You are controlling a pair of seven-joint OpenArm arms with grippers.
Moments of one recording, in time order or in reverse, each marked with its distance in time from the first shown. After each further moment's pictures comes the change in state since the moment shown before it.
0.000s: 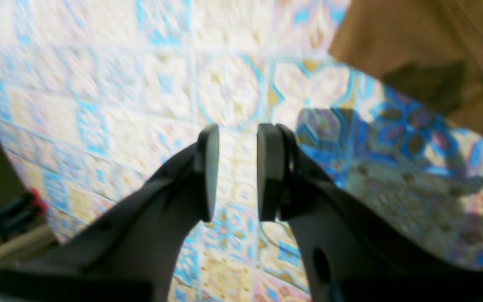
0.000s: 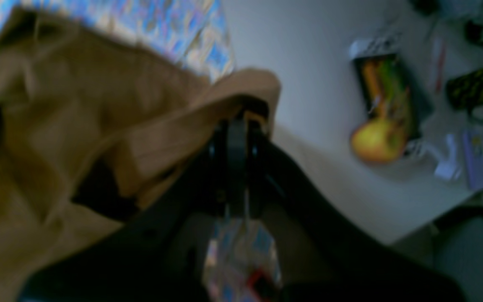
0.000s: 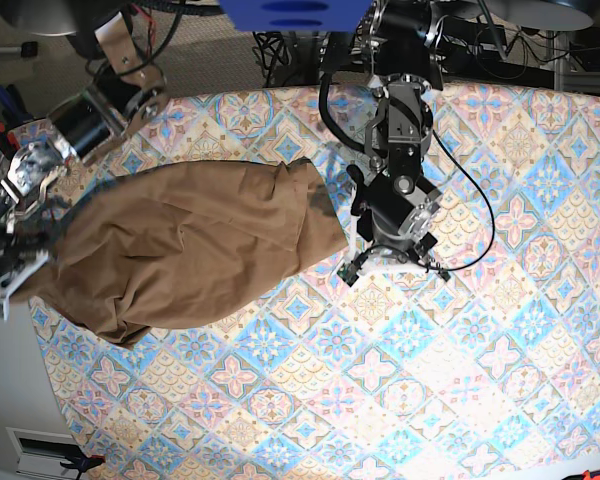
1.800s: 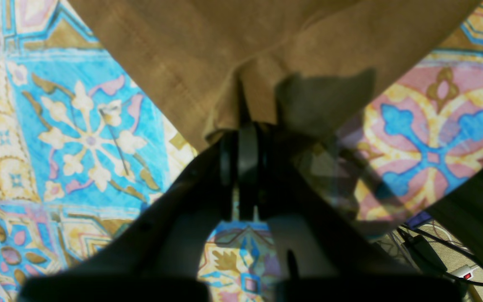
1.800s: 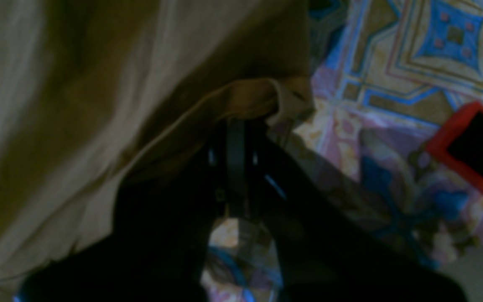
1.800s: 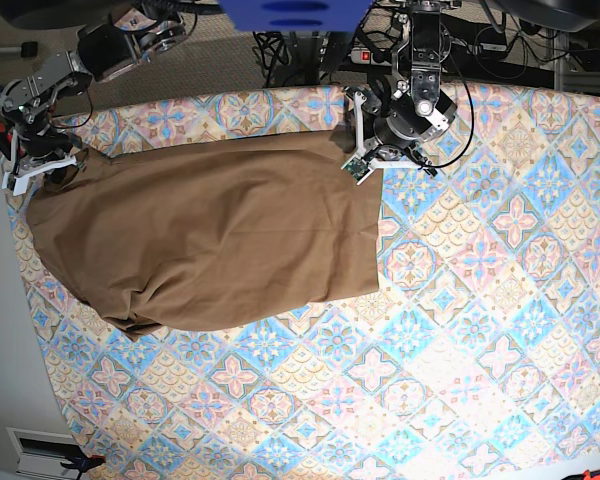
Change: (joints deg) left arm 24.7 -6.8 -7.7 -5.9 -5.5 -0.2 -27.9; right arm -17.7 -4.6 20.1 -17.7 24.6 -0.7 8.1
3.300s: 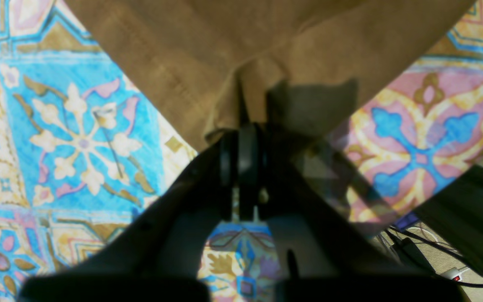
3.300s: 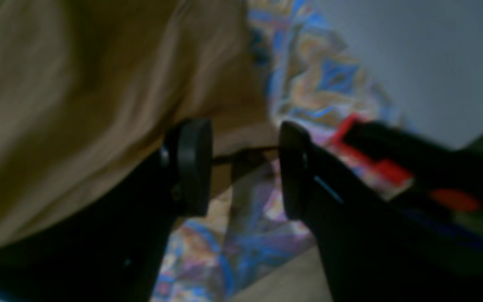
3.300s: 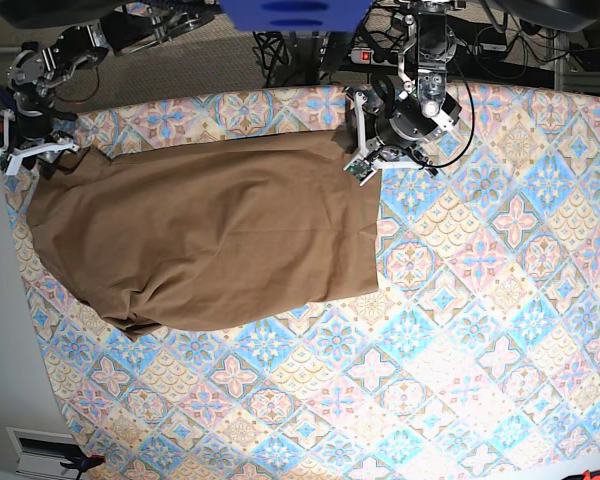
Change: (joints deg) left arm -0.1 -0.2 0.0 0.0 -4.4 0.0 0.5; right arm -4.7 -6.8 4.4 13.0 -2.9 0.5 12.4
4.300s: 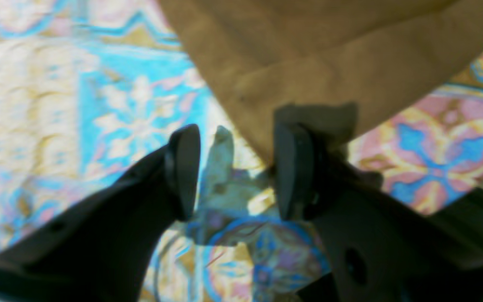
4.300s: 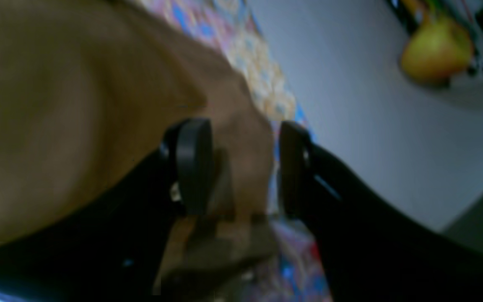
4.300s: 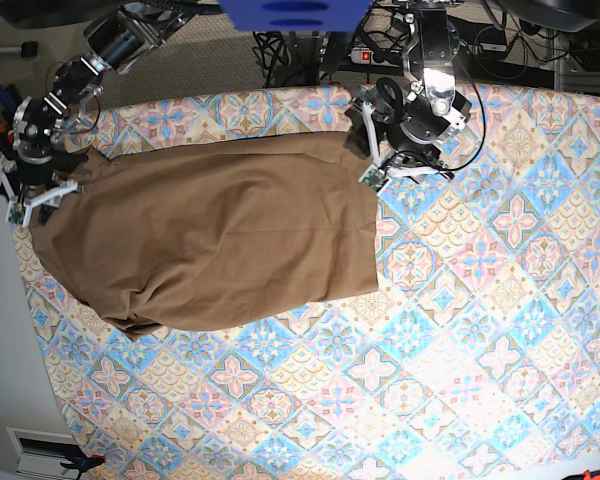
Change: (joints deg) left arm 0.0 1.3 -2.6 3.2 0.0 0.0 0.4; right arm -0.9 4.9 -19.8 -1.0 -17.3 -15.6 15.1
